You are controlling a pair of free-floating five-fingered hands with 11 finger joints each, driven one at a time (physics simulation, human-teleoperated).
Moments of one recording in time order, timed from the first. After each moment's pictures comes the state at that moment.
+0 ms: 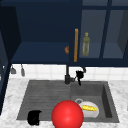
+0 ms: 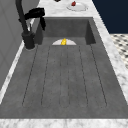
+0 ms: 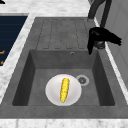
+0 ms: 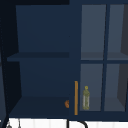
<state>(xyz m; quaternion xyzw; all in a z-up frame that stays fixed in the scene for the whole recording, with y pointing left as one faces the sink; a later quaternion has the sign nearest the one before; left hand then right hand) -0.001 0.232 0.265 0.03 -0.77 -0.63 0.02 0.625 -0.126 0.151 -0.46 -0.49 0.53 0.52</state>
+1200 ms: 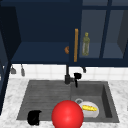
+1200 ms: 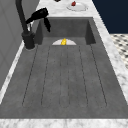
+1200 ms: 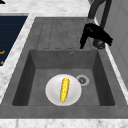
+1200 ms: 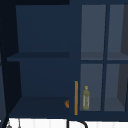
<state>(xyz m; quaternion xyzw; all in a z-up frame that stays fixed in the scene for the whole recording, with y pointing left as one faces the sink) -0.001 0.232 0.265 0.03 -0.77 -0.63 0.02 0.603 -0.101 0.162 -0.40 -0.45 0.53 0.60</state>
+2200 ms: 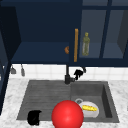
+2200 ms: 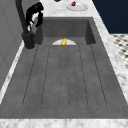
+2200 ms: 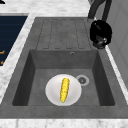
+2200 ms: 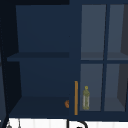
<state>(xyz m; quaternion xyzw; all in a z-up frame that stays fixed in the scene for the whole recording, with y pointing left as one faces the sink) -0.001 0.232 0.265 0.03 -0.77 -0.63 0.02 0.633 -0.120 0.188 -0.32 -0.47 0.51 0.65</state>
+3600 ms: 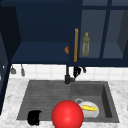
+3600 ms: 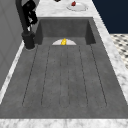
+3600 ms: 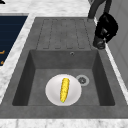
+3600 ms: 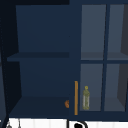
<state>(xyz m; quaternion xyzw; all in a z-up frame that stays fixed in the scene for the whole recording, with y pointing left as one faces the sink) -0.001 0.232 0.265 0.03 -0.77 -0.63 0.02 0.677 -0.081 0.213 -0.37 -0.29 0.49 0.73</state>
